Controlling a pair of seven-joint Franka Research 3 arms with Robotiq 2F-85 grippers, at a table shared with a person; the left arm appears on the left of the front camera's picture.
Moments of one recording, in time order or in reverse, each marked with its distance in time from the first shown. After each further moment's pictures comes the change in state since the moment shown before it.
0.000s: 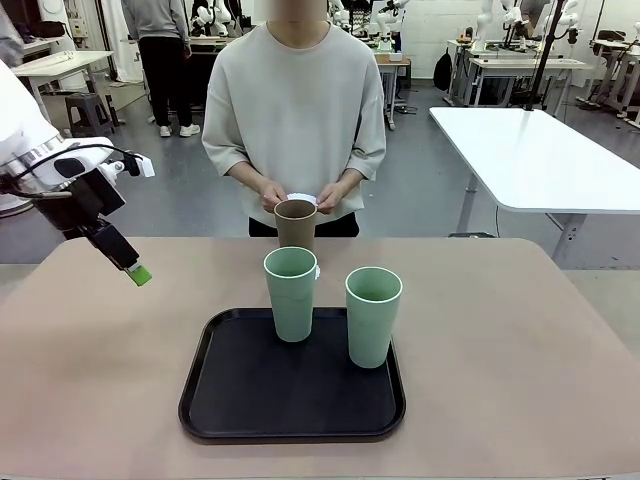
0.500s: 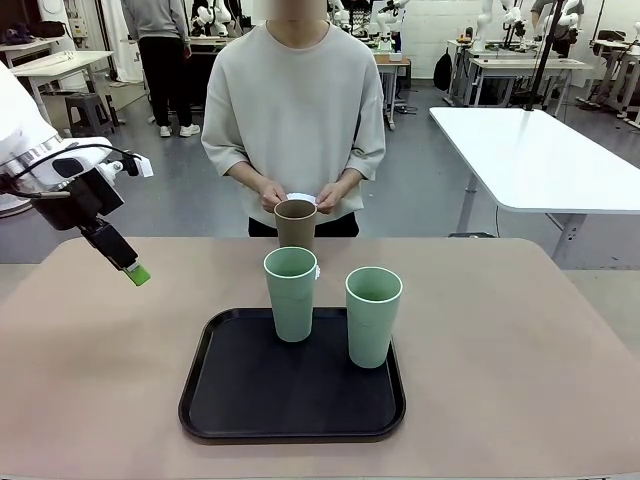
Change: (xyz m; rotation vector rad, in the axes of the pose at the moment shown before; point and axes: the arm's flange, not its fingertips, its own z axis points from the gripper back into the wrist) left arm -0.001 0.002 0.001 0.000 0.001 0.003; right arm 0.000 0.000 0.000 0.000 0.000 0.000
